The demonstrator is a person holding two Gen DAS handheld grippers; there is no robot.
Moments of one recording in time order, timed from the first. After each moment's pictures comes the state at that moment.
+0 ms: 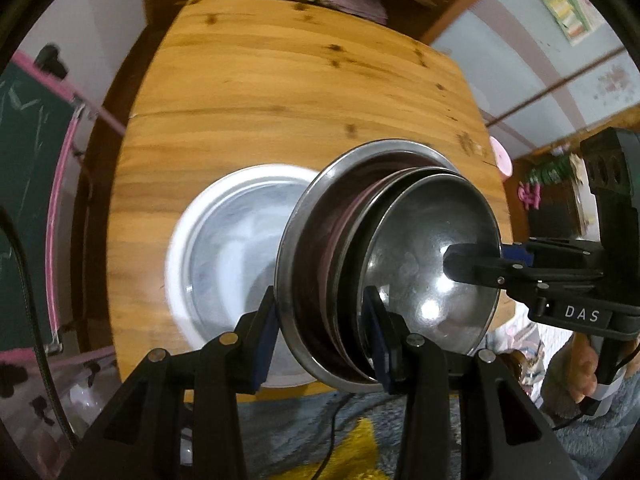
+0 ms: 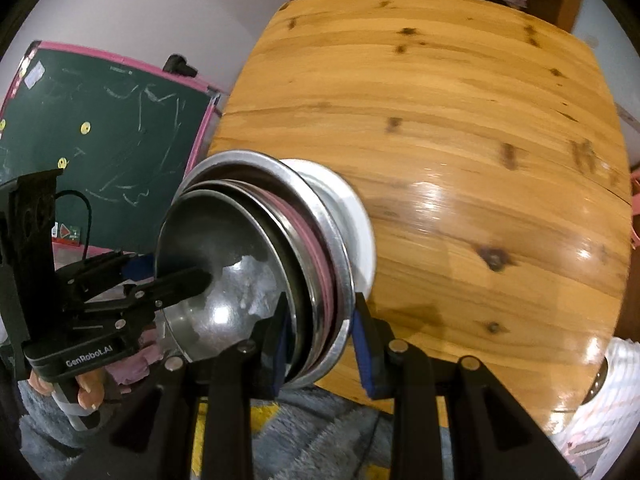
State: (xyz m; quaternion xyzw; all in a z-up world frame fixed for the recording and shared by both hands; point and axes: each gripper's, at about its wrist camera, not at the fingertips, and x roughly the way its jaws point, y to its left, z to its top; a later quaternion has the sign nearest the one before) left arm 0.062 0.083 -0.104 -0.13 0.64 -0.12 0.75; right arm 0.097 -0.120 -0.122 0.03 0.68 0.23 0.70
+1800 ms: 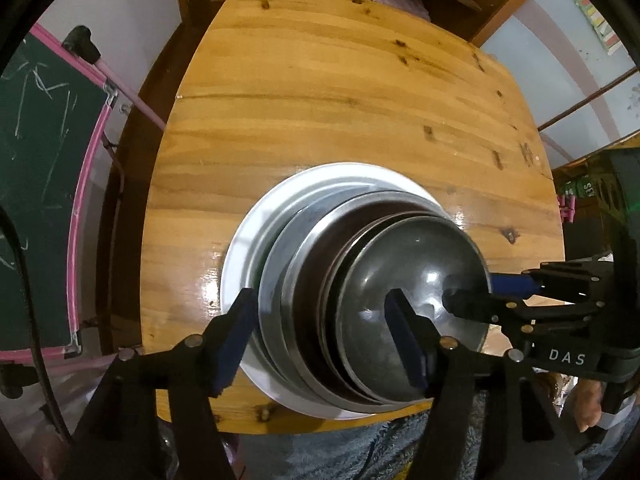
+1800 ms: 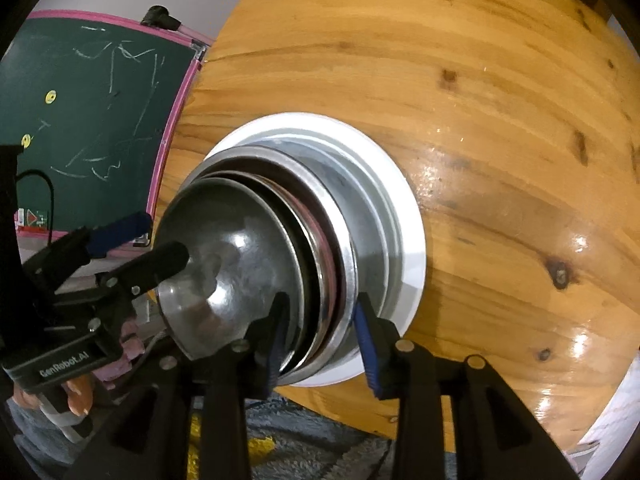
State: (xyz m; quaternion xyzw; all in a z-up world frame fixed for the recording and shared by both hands) left arm 0.075 0.102 -0.154 -0.10 0.64 -0.06 0.76; right arm 0.105 -0.063 -0.190 -0.01 0.72 0.22 0.66
